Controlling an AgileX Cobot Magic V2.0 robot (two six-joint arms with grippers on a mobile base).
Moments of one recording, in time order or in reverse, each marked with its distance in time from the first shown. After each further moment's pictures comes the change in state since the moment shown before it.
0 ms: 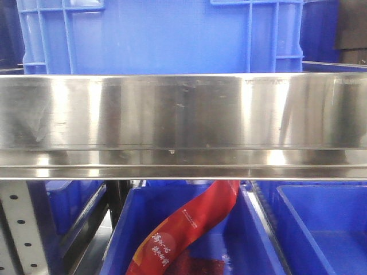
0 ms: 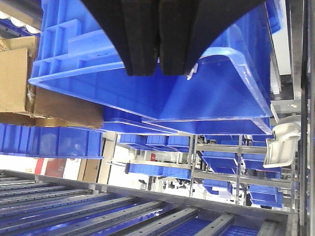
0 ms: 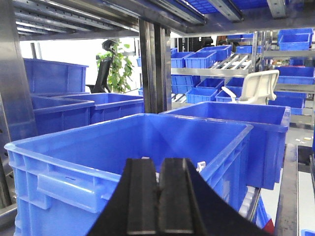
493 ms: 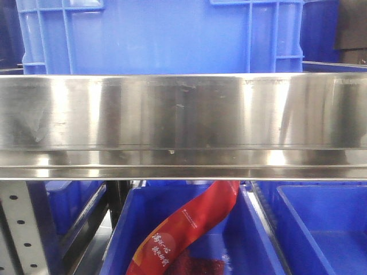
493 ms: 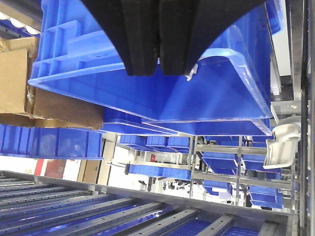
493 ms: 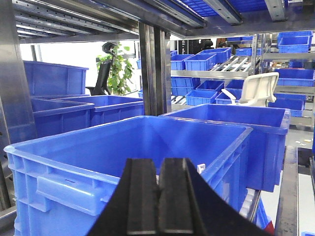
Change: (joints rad) left arm 0.000 0.000 0.002 0.000 0.000 0.000; right arm 0.000 0.000 0.000 0.000 -0.004 0.000
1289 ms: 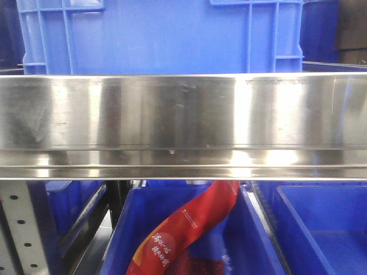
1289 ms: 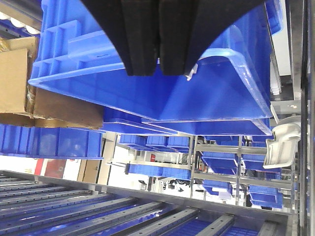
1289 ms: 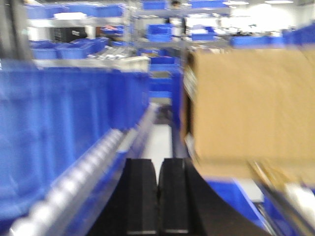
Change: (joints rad) left arm 0.000 0.000 0.000 0.000 0.000 0.000; right arm -0.486 -0.493 0.572 -0.015 -0.036 0.000
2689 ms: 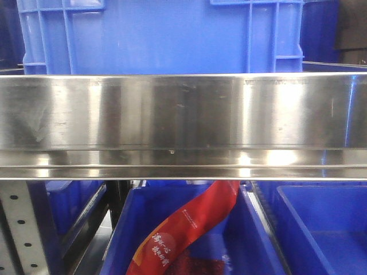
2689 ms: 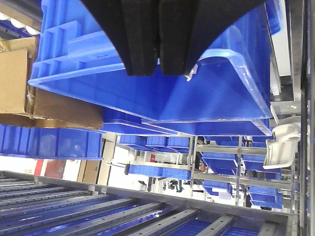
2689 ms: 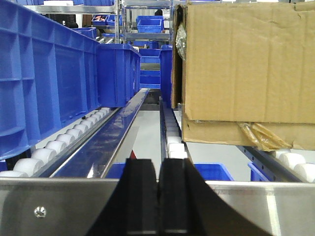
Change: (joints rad) left arm 0.000 0.000 0.000 0.000 0.006 0.000; right arm -0.009 -0.107 0.122 -0.032 -0.010 0.000
